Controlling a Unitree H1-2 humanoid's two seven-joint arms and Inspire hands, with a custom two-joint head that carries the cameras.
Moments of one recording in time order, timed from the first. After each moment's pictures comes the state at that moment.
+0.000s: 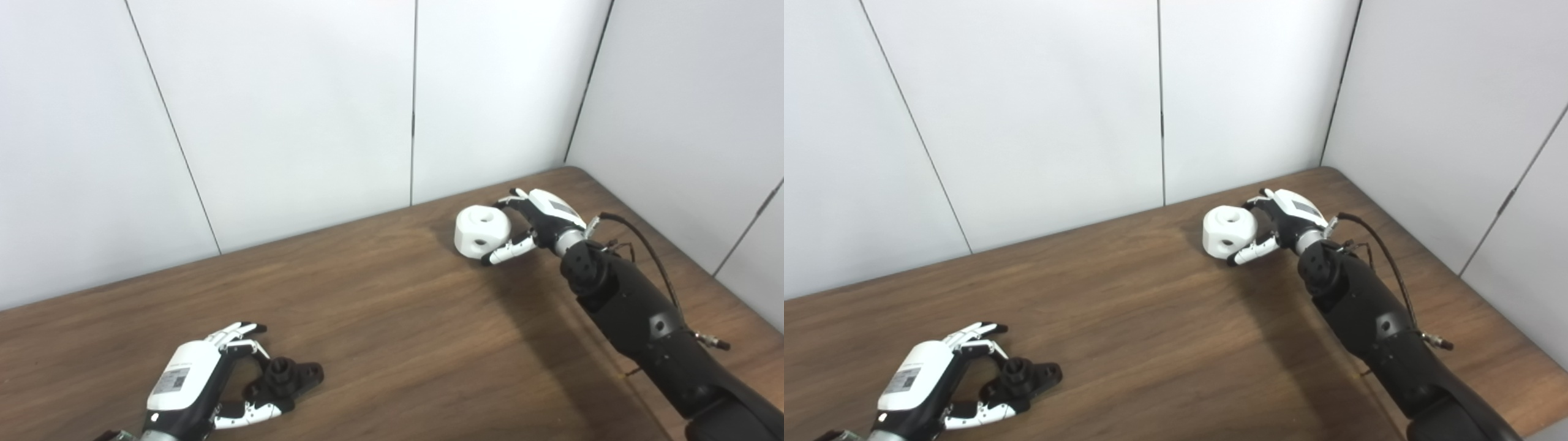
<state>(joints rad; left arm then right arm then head) -0.33 0.41 -0.53 0.23 0.67 -0.18 0.11 -0.47 -0.61 0.14 0.32 -0.50 0.34 0.12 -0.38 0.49</state>
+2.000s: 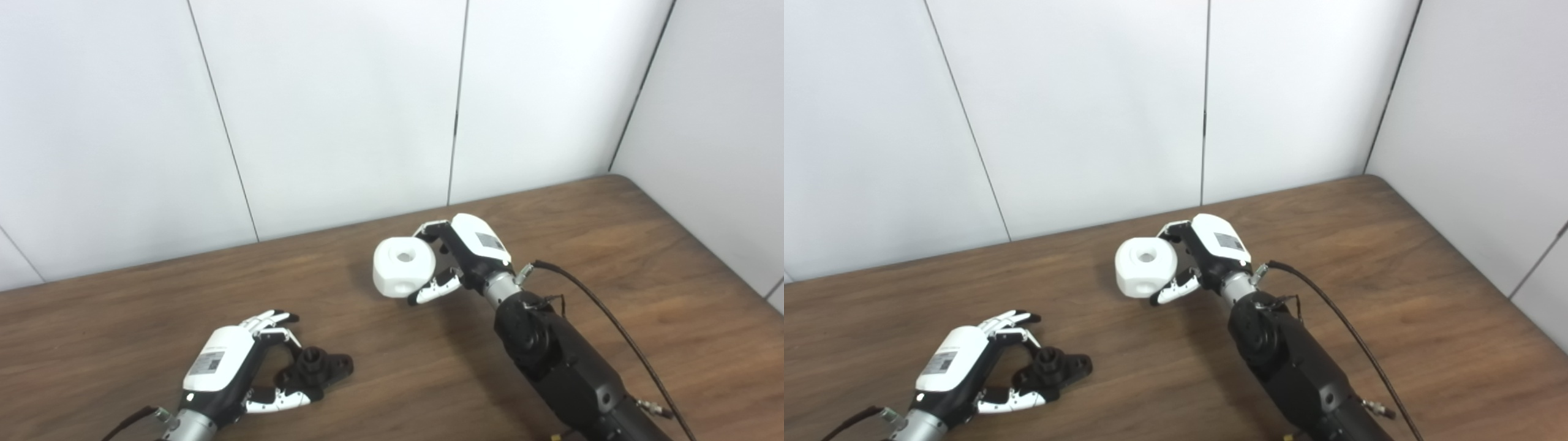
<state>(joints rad) -0.35 0.39 -0.55 0.25 0.67 -0.18 0.11 -0.41 -0.34 0.25 0.07 -0.64 0.19 -0.03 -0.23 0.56</state>
